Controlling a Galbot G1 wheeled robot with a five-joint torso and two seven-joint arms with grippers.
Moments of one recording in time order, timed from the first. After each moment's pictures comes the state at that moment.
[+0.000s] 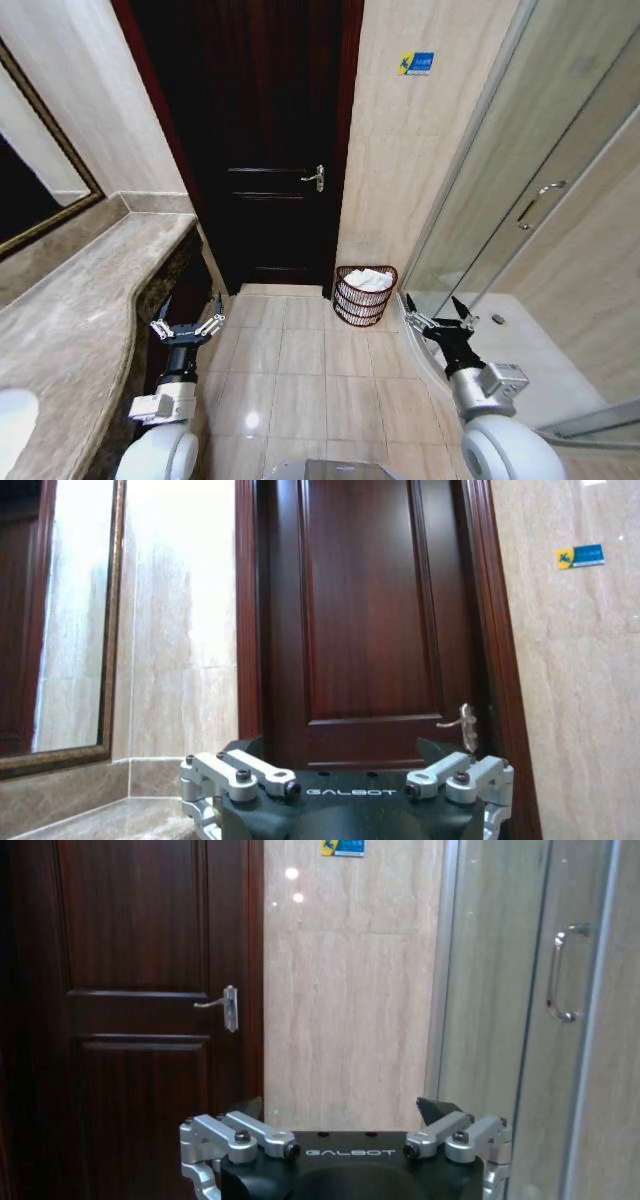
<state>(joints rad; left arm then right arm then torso) 1.78 -1.51 -0.74 -2.30 -0.11 -0.23 -0.04 -1.70 1.40 0.59 2.50 0.17 -0.35 0.14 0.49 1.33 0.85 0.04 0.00</state>
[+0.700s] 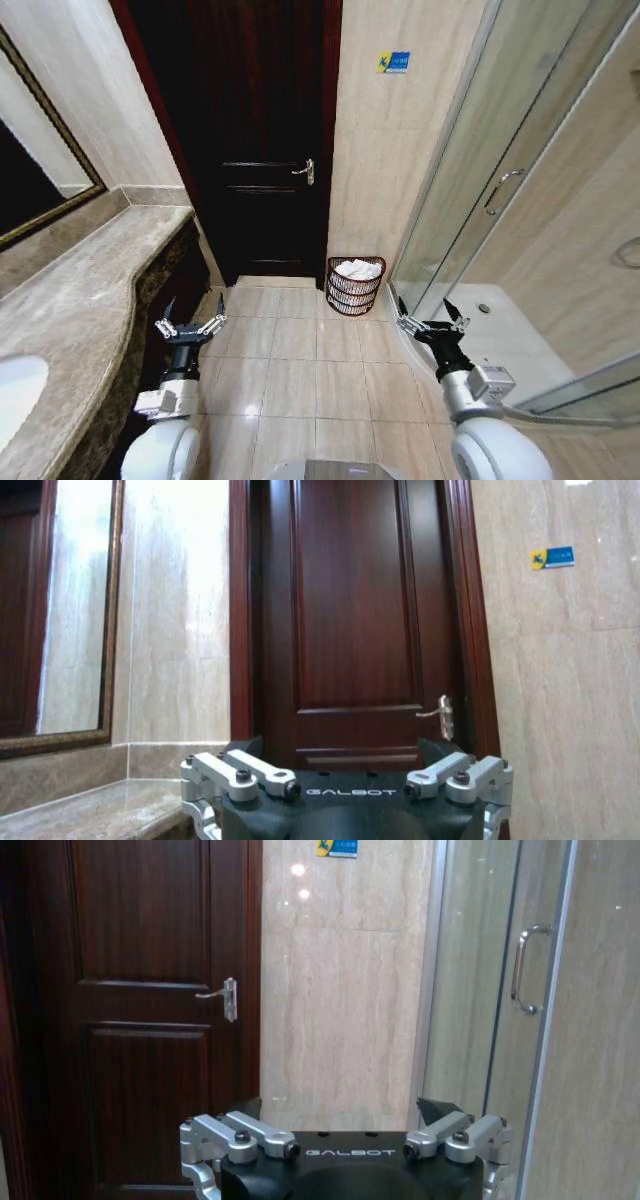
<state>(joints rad) 1.75 -1.49 -0.73 -2.26 -0.13 -0.22 -0.04 -1.71 1.40 0.53 2.50 0.11 -0.35 0.15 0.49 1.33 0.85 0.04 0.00</state>
